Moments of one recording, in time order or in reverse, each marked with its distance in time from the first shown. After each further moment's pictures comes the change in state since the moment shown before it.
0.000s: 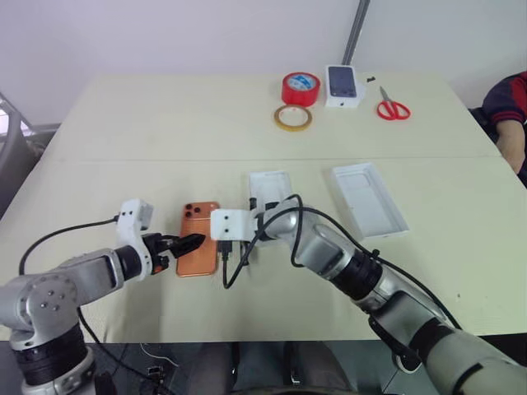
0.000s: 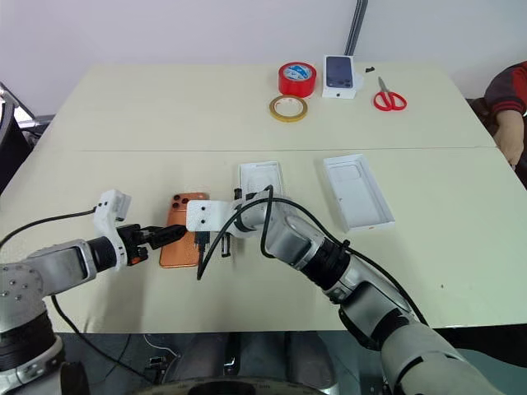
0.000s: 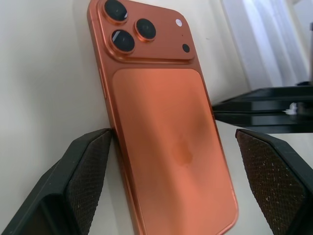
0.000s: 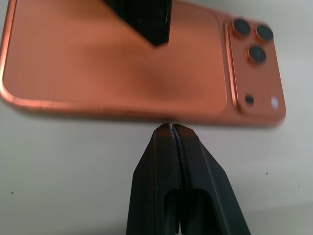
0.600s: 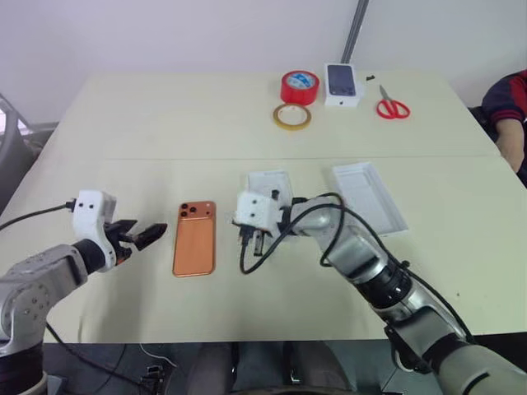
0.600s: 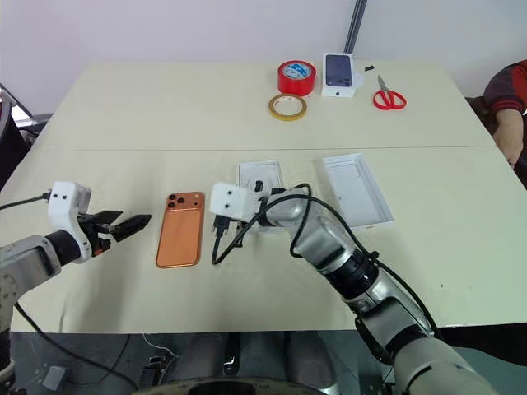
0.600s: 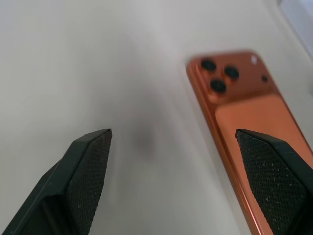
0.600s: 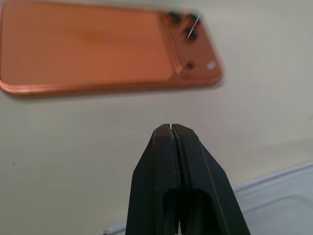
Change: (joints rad) left arm 0.150 0.274 -0.045 0.062 0.135 -0.336 -0.155; right arm 0.073 -0.078 -0.084 -0.124 0.068 0.062 -0.047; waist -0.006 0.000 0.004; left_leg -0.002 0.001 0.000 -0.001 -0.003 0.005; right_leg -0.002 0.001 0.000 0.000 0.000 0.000
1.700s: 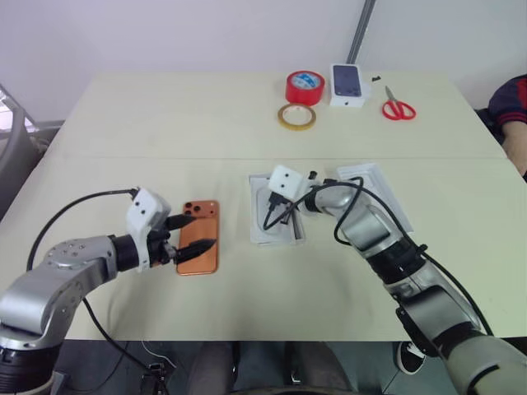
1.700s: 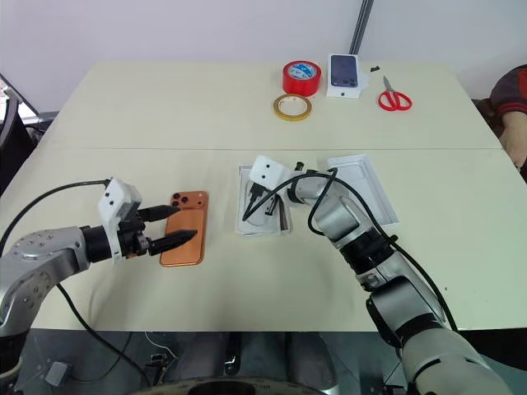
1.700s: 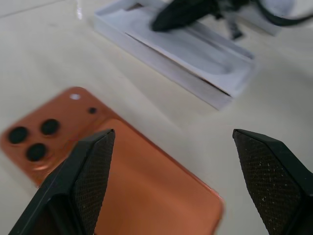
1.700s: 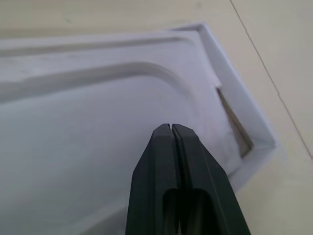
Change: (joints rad) left arm 0.017 0.084 -0.289 -0.108 0.143 -0.415 -0.426; right arm -0.066 -0.082 -0.171 0.280 0.013 -0.109 -0.170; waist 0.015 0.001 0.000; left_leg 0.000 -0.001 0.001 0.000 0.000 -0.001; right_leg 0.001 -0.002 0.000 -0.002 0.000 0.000
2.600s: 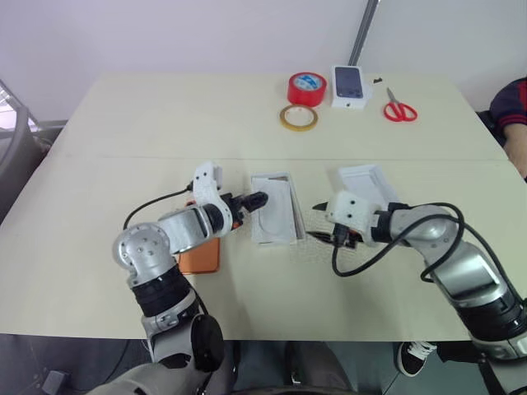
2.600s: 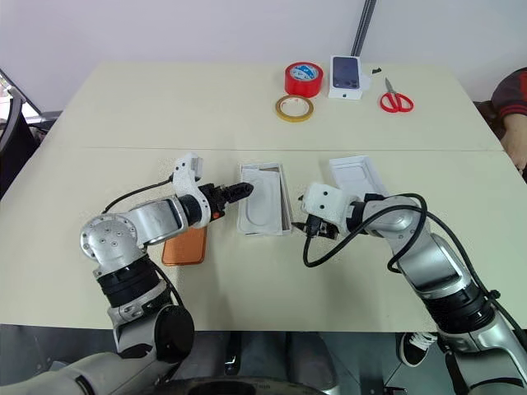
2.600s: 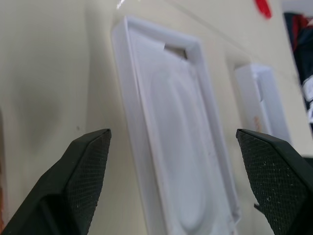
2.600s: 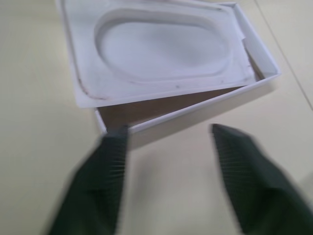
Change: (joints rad) left arm -0.603 -0.908 0.364 0.183 -0.140 0.792 0.997; right arm 0.416 -0.402 -0.267 -0.567 0.269 -0.030 0.236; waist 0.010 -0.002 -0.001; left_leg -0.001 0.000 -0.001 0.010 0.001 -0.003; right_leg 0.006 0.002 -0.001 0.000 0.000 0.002
